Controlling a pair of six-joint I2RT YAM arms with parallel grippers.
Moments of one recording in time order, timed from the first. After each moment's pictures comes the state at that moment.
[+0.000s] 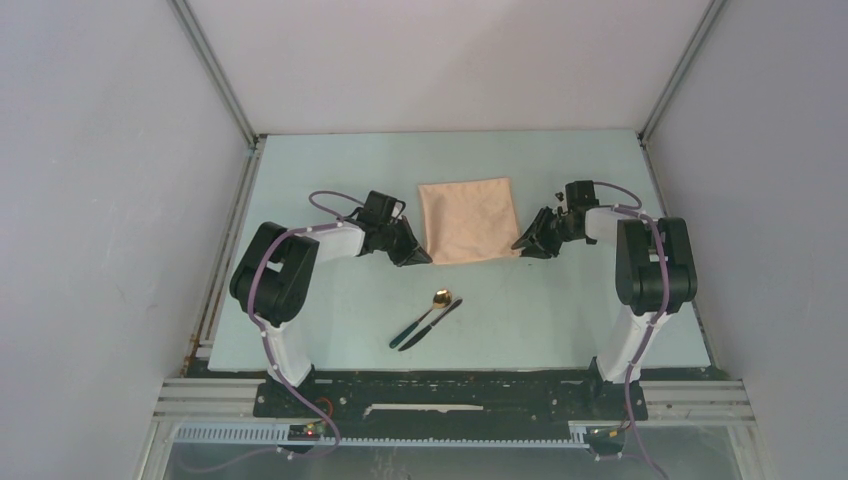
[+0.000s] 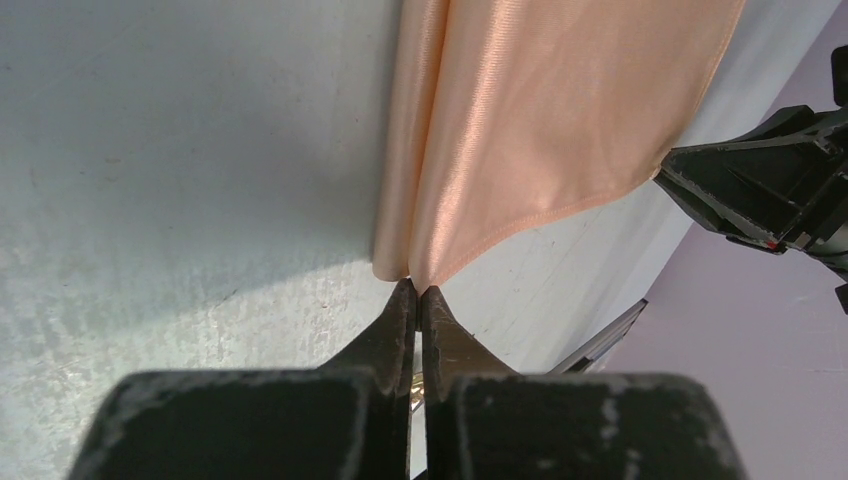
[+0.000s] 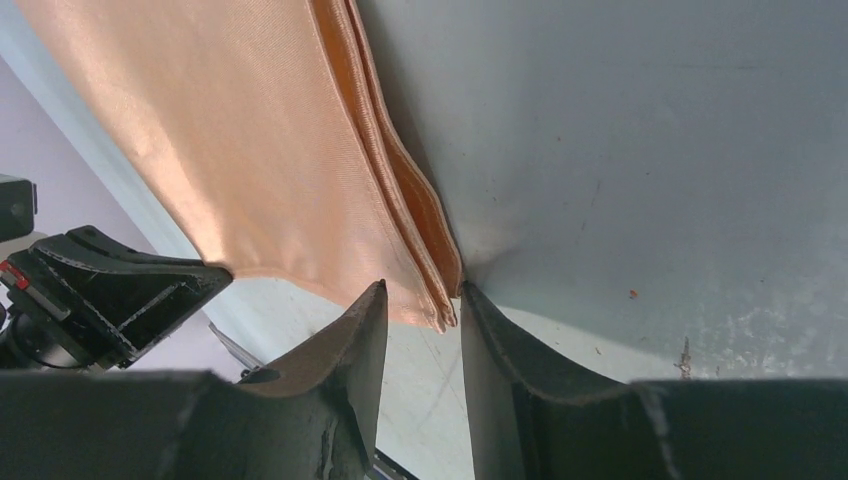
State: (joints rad) left arm -0.44 1.85 1.02 -0.12 0.42 -0.94; right arm 0.03 1.88 1.05 -0.30 -0.56 0.63
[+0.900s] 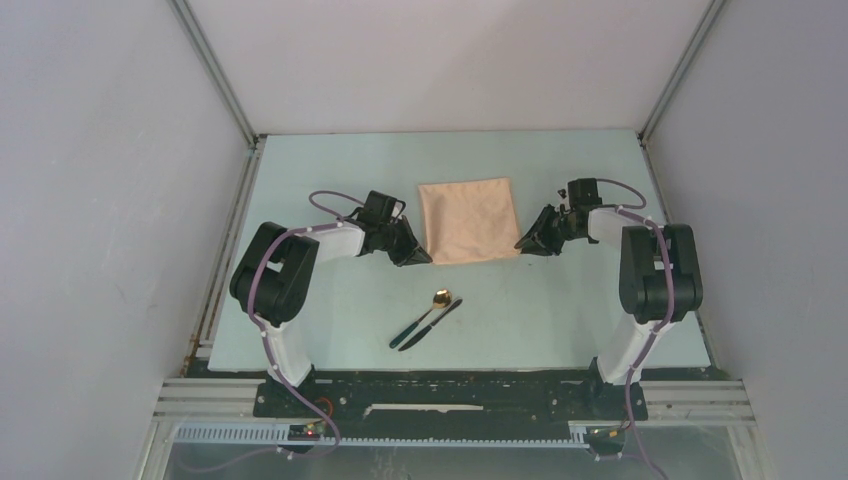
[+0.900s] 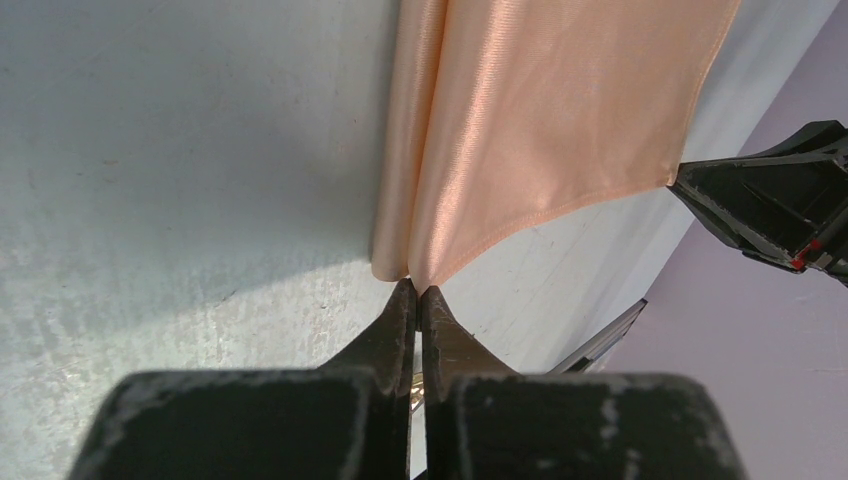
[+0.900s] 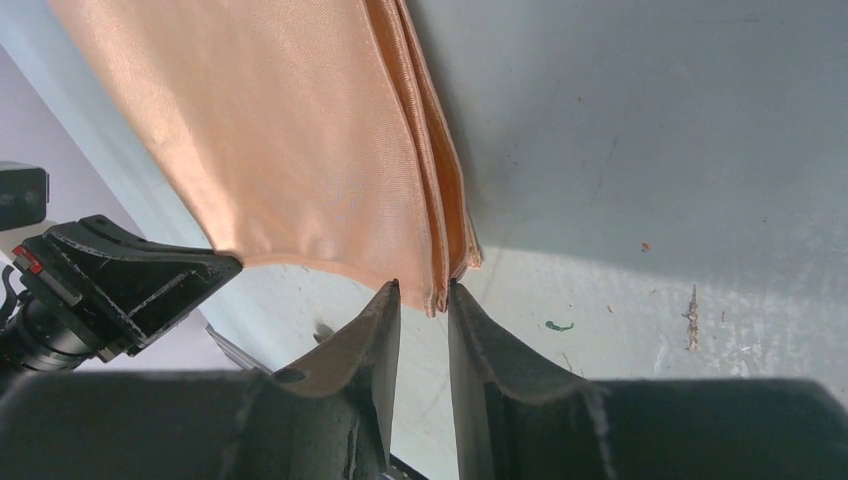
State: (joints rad) left arm -0.44 1.85 1.02 -0.11 0.43 -0.94; right arm 0.03 1.82 1.04 -0.33 -0.54 0.63
